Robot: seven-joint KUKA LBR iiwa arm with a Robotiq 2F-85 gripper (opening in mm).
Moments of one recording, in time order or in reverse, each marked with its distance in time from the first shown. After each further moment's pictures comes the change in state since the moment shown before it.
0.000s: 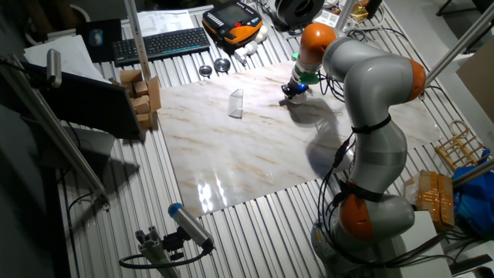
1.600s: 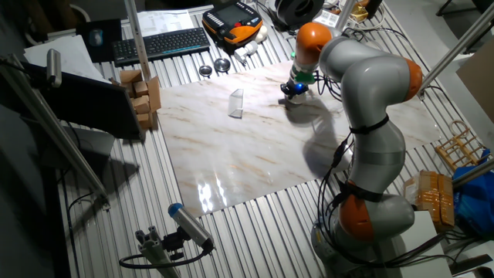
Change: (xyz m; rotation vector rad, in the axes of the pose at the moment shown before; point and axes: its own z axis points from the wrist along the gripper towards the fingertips) arm 0.000 0.000 0.000 0.061 0.002 0.147
